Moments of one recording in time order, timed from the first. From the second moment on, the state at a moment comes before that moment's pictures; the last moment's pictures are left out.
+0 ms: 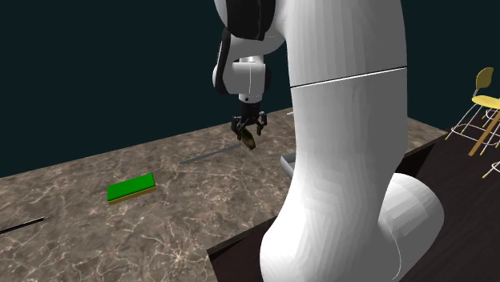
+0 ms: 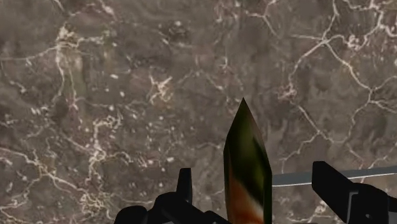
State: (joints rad) arm -0.17 0.39 -0.28 -1.98 0.19 2.32 -0.41
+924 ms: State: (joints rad) arm -0.16 0.36 -0.28 -1.98 0.18 2.28 -0.40
